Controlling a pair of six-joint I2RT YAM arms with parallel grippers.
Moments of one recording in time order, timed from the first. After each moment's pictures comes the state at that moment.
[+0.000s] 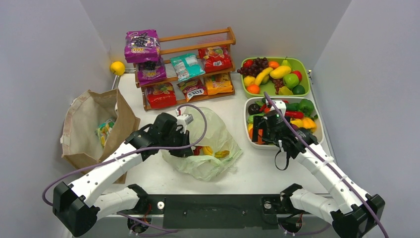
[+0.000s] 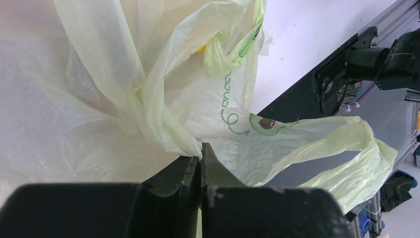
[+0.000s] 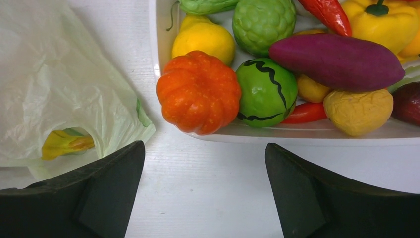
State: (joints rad) left arm -0.66 1.07 0.89 -0.69 0.32 -0.45; right arm 0.54 0.98 0.95 -0.83 0.32 0.40
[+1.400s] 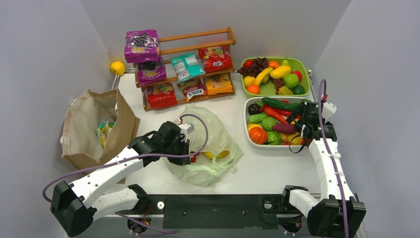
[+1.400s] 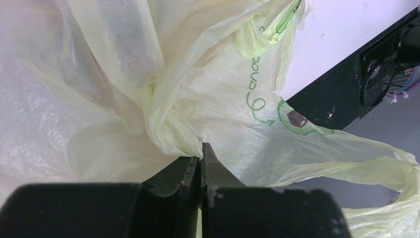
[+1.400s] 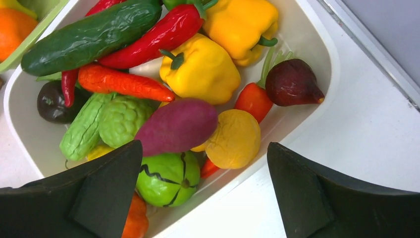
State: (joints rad) left arm -0.74 1.04 0.81 -0.72 0.21 -0.45; right arm -0.09 1.02 0.91 -0.70 0.30 0.55
